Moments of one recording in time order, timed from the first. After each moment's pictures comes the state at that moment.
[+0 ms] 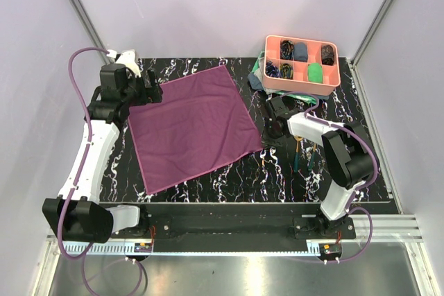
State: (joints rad) left arm -0.06 1.23 1.26 -0.54 0.07 -0.16; right arm 0.44 1.77 1.05 -0.45 -0.02 0.66
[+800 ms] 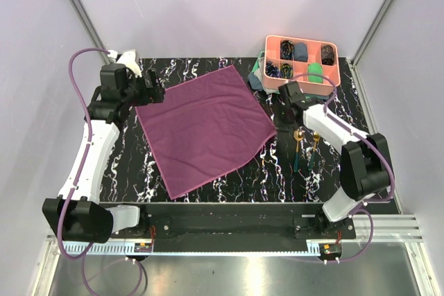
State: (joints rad) left arm -0.06 1.23 1.26 -0.54 0.11 -0.19; right arm 0.34 1.62 1.13 -0.59 0.08 0.48
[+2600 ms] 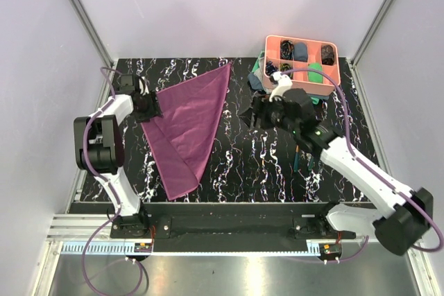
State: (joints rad) left arm 0.08 1.84 1.27 -0.46 0.19 -0.23; right arm 0.62 1.21 1.06 -0.20 -0.11 0.46
